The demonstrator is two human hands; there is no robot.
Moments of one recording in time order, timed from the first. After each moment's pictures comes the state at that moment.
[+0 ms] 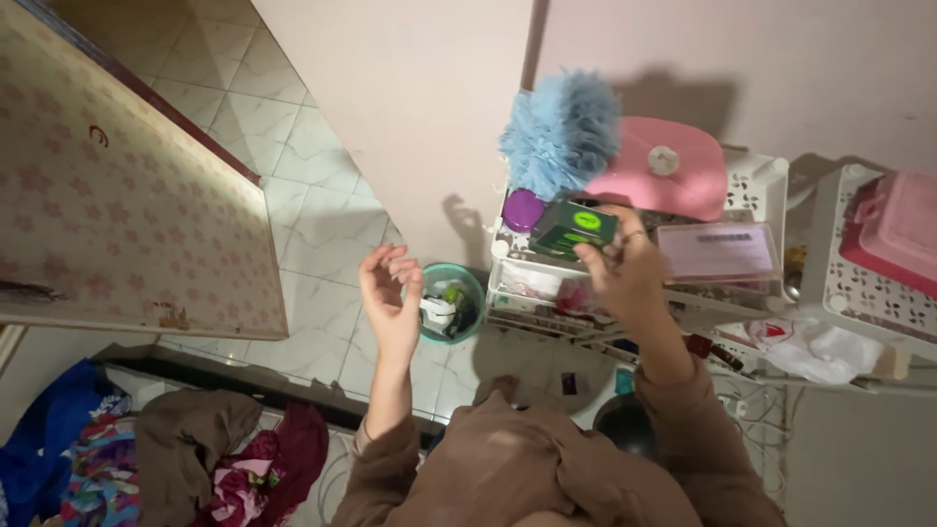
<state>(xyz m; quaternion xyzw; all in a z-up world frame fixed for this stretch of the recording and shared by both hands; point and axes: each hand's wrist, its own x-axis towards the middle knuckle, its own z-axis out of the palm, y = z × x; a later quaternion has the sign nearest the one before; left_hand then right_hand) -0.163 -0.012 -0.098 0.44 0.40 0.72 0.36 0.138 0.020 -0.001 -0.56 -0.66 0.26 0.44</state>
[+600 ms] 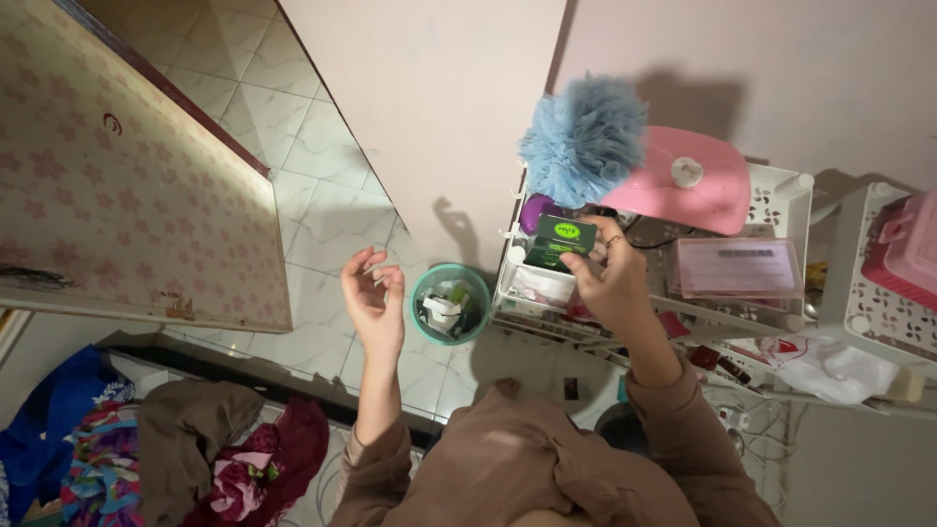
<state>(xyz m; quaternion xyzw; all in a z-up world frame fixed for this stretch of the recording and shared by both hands) -0.198 -0.013 -0.114 0.42 0.46 0.72 0.30 0.109 0.031 -0.012 -0.52 -0.65 0.33 0.45</state>
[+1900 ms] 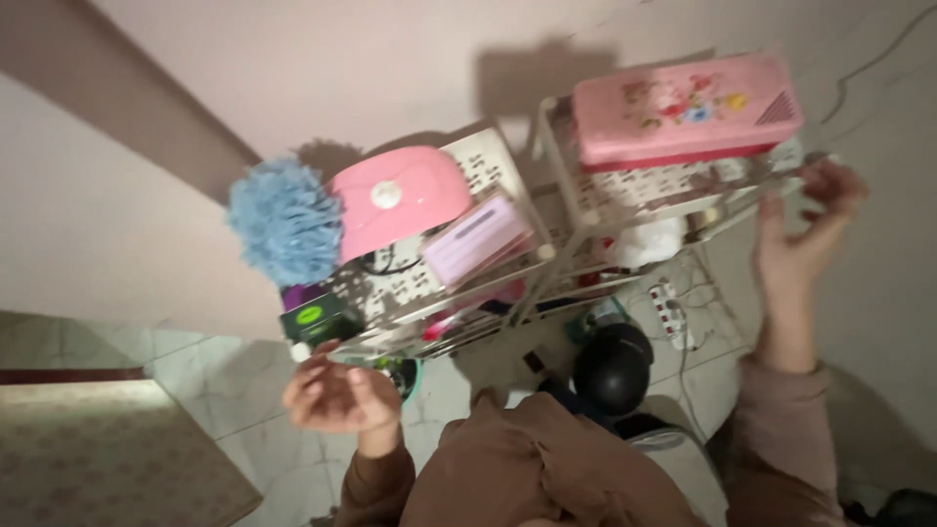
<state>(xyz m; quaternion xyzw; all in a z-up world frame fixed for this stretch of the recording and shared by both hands) 0.006 0.001 -0.068 0.45 0.17 0.86 0.19 0.493 -0.166 -0.030 -0.69 -0.42 -0.18 0.55</state>
